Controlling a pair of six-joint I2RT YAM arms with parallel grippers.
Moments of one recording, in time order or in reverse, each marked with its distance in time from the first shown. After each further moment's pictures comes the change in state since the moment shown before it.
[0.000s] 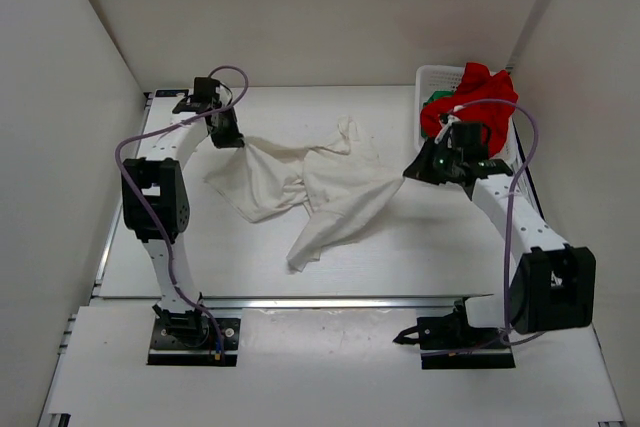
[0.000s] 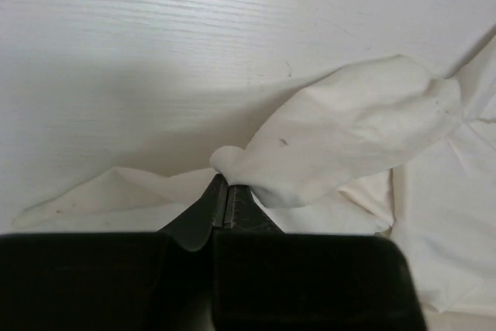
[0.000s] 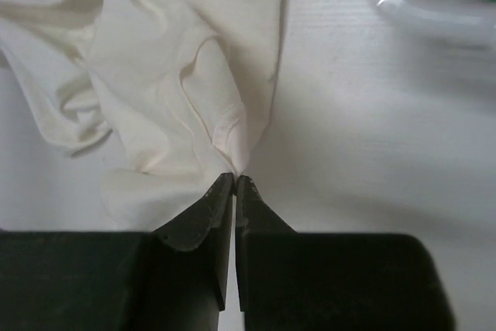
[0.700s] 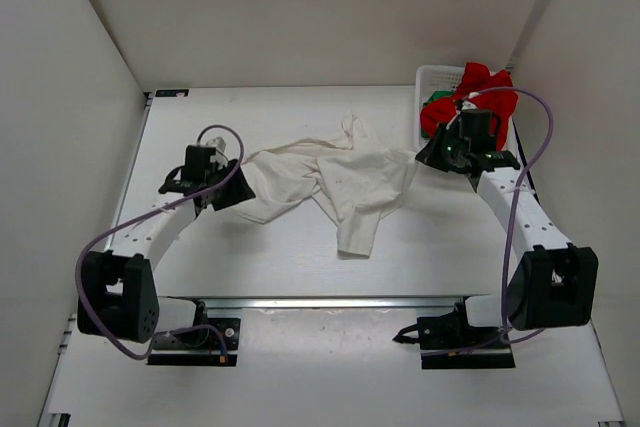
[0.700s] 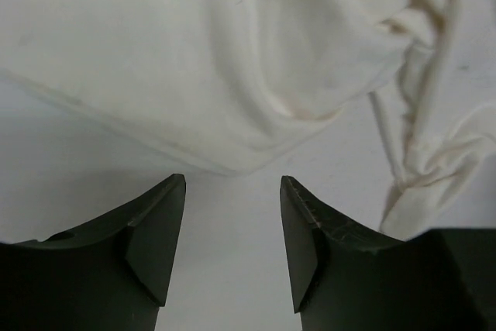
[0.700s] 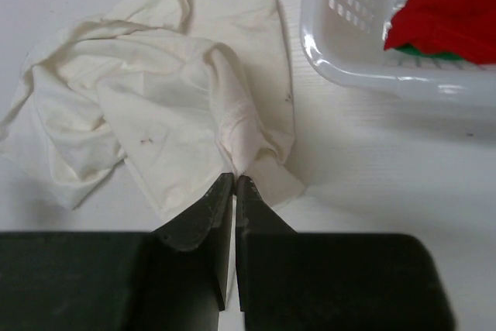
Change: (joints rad) left arm -0.117 -0.660 -0.748 0.216 0.018 -0.133; right arm -0.016 0.069 0.143 -0.005 0.128 0.019
